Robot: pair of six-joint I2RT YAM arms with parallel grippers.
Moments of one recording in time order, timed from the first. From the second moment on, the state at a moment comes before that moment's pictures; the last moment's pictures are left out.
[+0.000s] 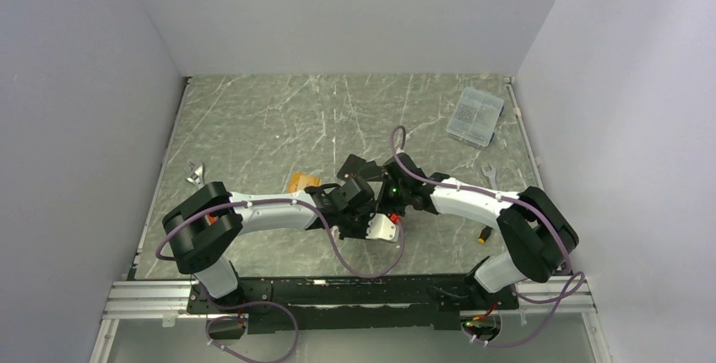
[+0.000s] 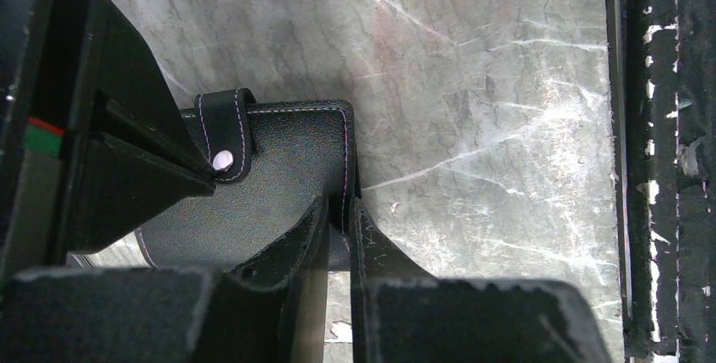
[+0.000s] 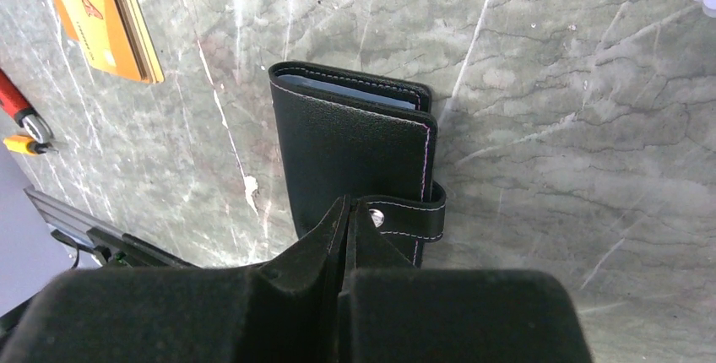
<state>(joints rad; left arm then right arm) -1.04 1.65 0.92 -0.27 0.27 0.71 0.71 1.48 0.74 -0.24 -0.12 0.95</state>
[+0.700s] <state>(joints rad) -1.04 1.65 0.93 -0.28 0.27 0.71 0.72 1.48 0.69 -0.14 -0.08 1.00</state>
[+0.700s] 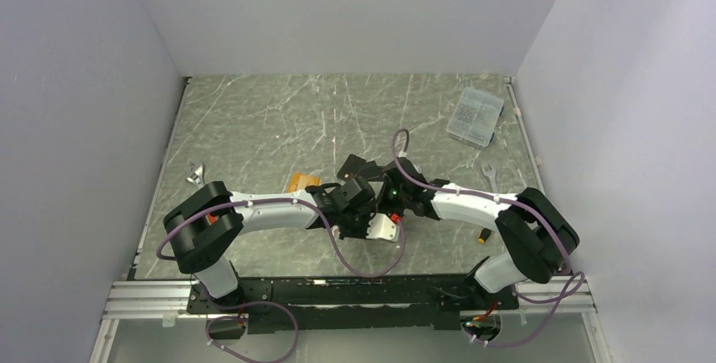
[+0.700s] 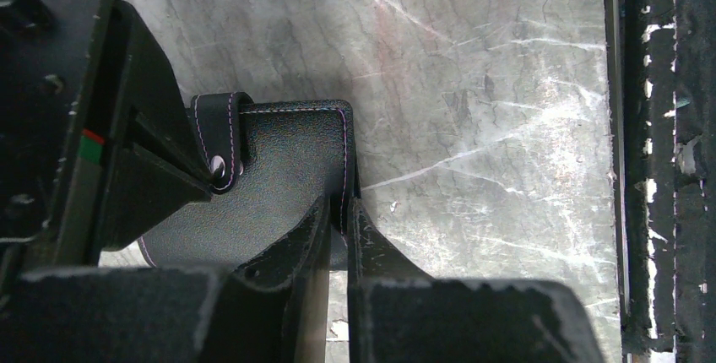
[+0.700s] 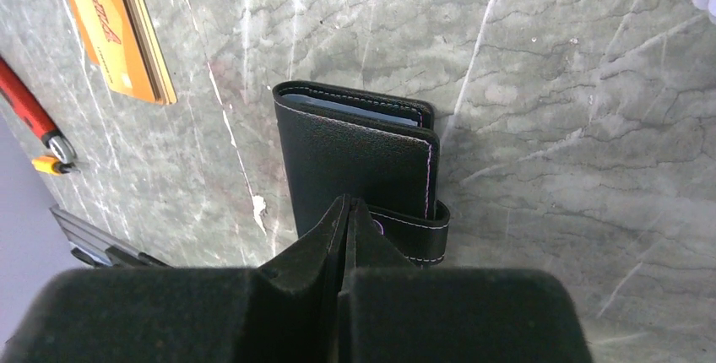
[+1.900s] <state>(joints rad) -1.04 1.66 0.95 -0.30 0.27 0.69 0.77 1.30 0.67 -0.38 0.15 0.97</state>
